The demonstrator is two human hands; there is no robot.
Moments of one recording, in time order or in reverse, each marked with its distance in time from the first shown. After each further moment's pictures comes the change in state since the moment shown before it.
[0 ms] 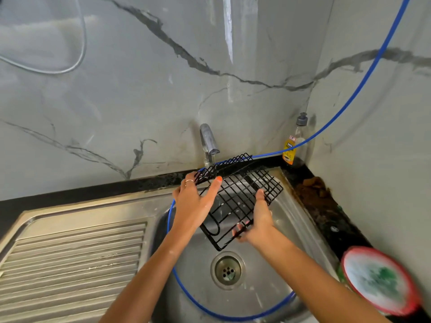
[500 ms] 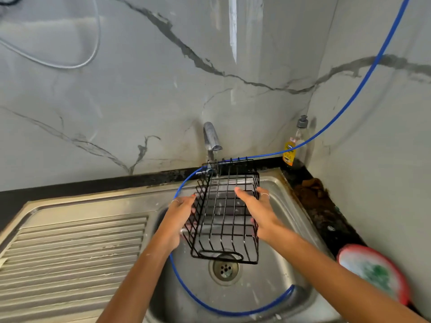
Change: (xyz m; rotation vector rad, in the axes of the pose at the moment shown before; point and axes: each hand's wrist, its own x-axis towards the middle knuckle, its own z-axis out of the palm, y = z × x) left_hand -0.020 -0.027 -0.019 -0.433 -0.141 -0.593; right_hand -0.009 -0.009 -0.017 -0.601 -0.166 -0.351
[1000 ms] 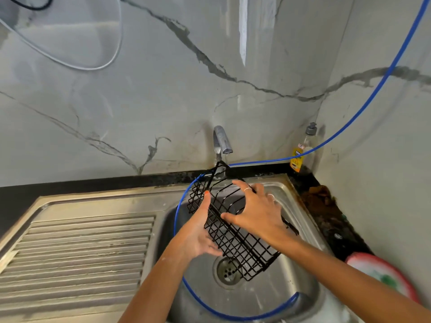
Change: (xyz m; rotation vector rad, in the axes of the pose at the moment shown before) left_hand -0.011 -0.011 0.015 -0.333 -0.322 -0.338; right_hand -0.034 -0.020 0.017 -1.162 0.151 -0.559
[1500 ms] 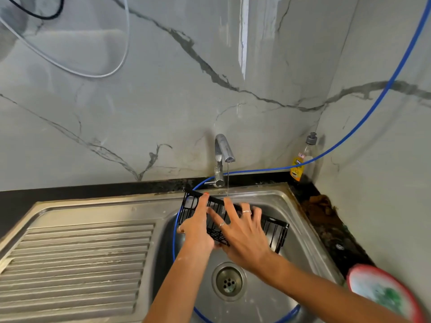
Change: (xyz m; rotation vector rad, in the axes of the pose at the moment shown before) left_hand 0.041 0.005 0.005 -0.442 0.221 0.234; right_hand -0.018 -0.008 0.039 -0.459 0.276 -0.491
